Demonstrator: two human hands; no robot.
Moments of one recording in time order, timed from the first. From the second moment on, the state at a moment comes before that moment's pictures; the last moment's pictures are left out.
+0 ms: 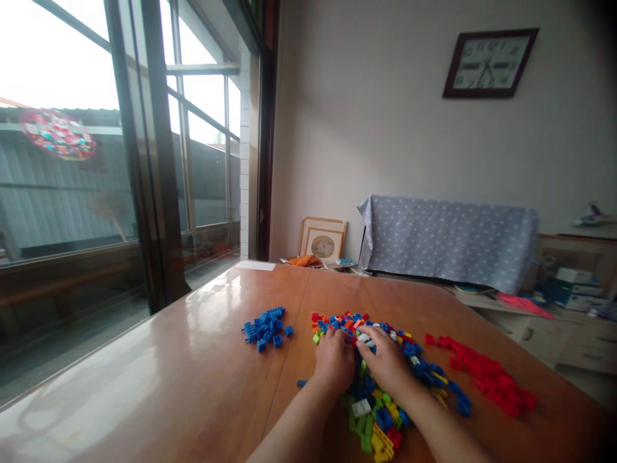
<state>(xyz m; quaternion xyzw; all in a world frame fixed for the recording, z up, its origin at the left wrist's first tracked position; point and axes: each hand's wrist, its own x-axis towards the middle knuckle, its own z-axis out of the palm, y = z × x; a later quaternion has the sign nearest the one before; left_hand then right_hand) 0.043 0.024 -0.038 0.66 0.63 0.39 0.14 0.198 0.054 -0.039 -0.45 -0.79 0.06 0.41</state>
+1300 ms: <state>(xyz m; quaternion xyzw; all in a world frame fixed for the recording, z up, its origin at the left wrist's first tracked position) 0.033 0.032 -0.030 0.67 0.56 0.47 0.14 0.273 0.045 -0.013 -0.55 -0.76 0.17 0.30</state>
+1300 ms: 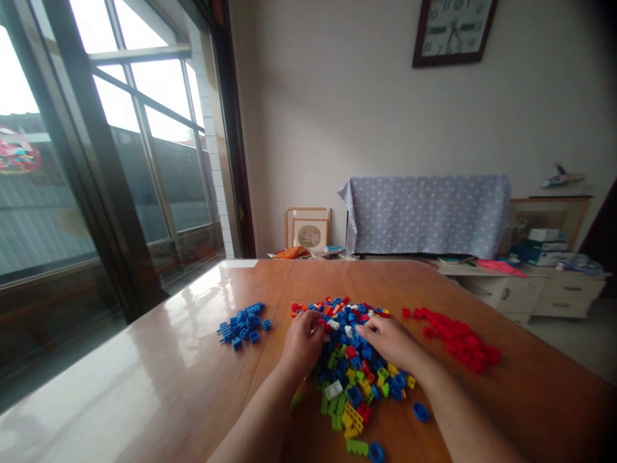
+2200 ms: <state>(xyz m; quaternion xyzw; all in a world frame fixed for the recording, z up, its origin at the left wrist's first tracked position) 0.044 0.009 -0.009 0.77 0.50 0.39 0.11 0.248 0.051 -0.020 -0.43 -0.70 0.32 0.49</state>
